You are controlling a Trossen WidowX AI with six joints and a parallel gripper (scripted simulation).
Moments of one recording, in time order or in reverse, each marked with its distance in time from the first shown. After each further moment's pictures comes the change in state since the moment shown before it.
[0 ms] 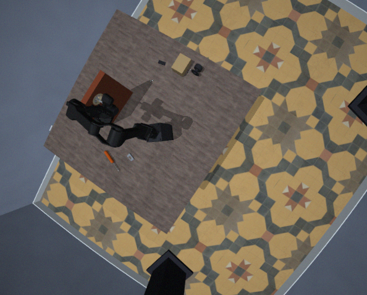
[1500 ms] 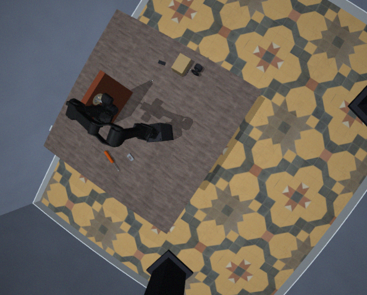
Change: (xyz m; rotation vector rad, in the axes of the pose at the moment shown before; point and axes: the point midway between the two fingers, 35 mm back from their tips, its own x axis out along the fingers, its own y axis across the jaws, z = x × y) arm 0.001 0.000 -0.004 -0.002 0.005 0.001
